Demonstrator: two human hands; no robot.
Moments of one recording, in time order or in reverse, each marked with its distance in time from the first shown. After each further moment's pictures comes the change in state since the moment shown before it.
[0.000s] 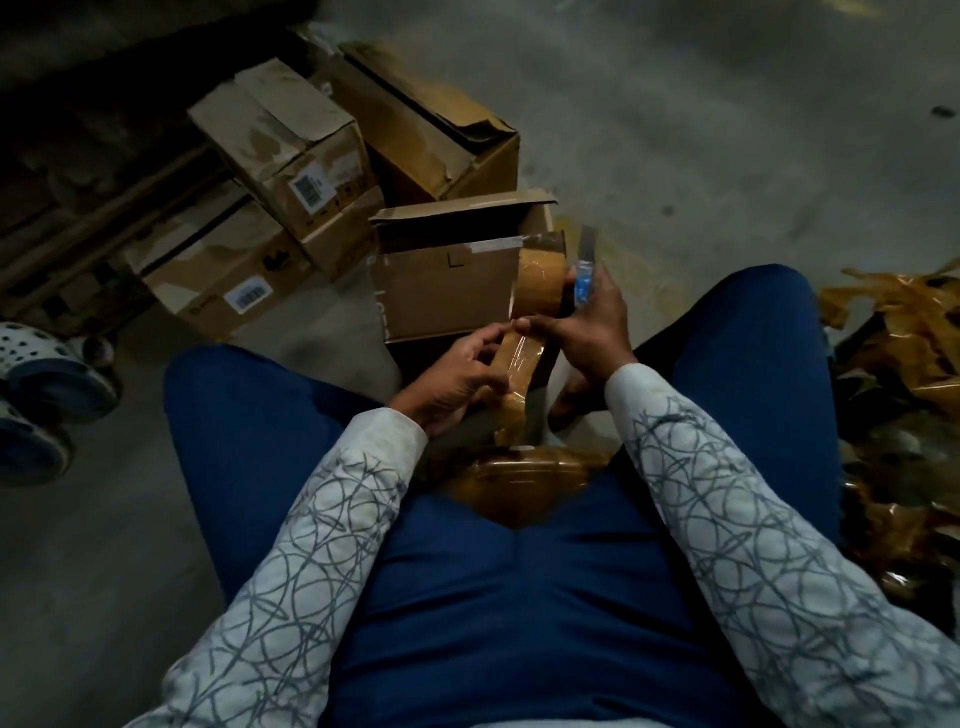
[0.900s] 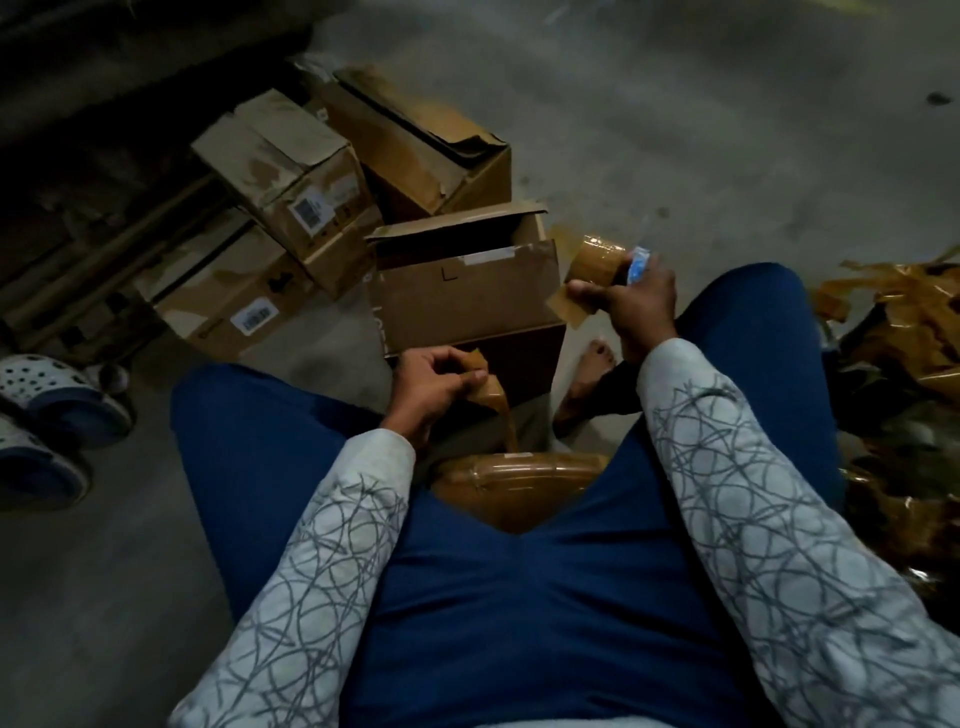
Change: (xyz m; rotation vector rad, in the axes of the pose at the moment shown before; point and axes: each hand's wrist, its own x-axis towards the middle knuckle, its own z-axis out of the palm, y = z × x) left_hand 0.000 -0.013 -0.016 0.296 0.493 0.079; right_hand 0.047 0.021 -0.046 0.216 0.181 0.145
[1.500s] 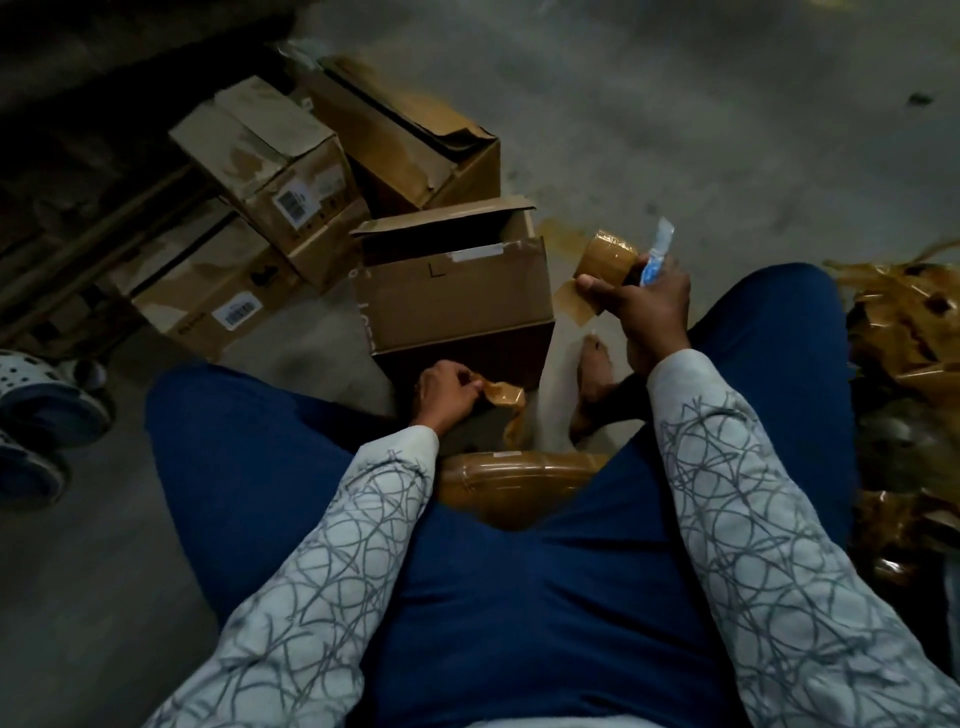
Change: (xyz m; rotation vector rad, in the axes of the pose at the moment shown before) left_hand 0.051 -0.046 0.038 0.642 0.016 0.006; right_hand -0.012 -0.006 -0.019 0.117 0.022 0.003
